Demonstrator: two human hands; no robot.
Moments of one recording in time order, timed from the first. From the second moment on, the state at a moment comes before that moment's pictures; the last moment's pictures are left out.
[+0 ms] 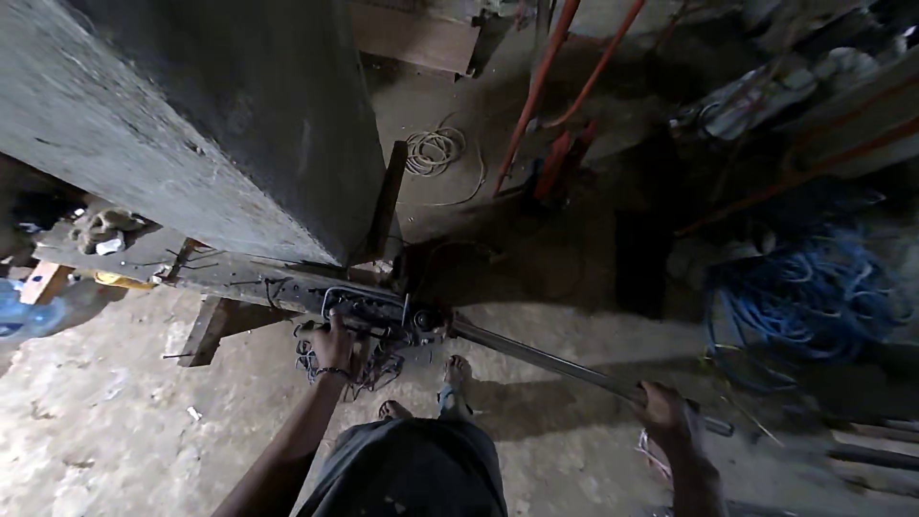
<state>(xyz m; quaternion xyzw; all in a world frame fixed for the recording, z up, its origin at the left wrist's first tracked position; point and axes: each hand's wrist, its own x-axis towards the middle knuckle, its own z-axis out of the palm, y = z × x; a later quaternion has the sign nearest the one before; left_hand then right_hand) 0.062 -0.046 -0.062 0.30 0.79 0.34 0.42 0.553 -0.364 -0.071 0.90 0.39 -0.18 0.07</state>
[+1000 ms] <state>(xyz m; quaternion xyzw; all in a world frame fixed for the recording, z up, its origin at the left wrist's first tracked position) 0.119 -0.079 -0.037 0.32 0.72 0.44 0.44 0.661 -0.233 -0.005 0.81 0.52 -0.18 0.20</state>
